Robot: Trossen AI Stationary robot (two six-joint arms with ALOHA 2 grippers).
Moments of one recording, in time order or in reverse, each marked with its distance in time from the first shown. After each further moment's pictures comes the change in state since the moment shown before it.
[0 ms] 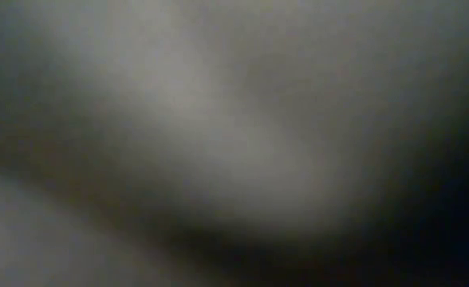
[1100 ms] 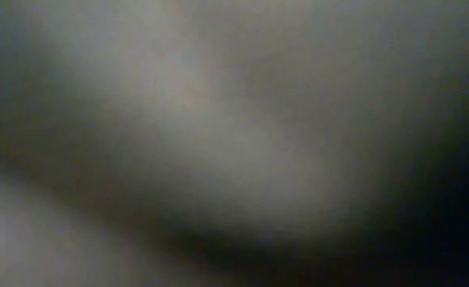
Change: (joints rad) left arm -0.047 -0.364 0.000 0.020 -0.026 0.081; right arm 0.156 0.025 -0.221 0.406 -0.316 0.344
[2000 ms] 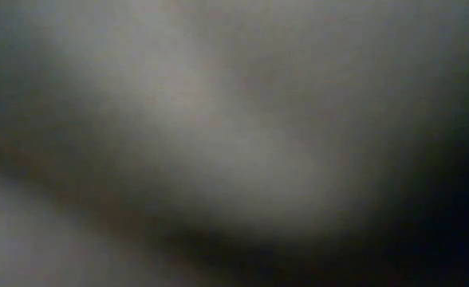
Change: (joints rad) left arm 0.107 0.363 0.276 0.338 0.209 0.135; right arm 0.162 0.307 0.357 -0.403 0.169 0.058
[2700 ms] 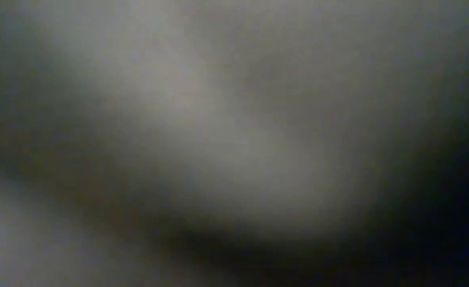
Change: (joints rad) left arm 0.221 0.230 0.441 -0.452 -0.012 -0.090; right arm 0.257 -0.142 -0.348 -0.106 0.618 0.446
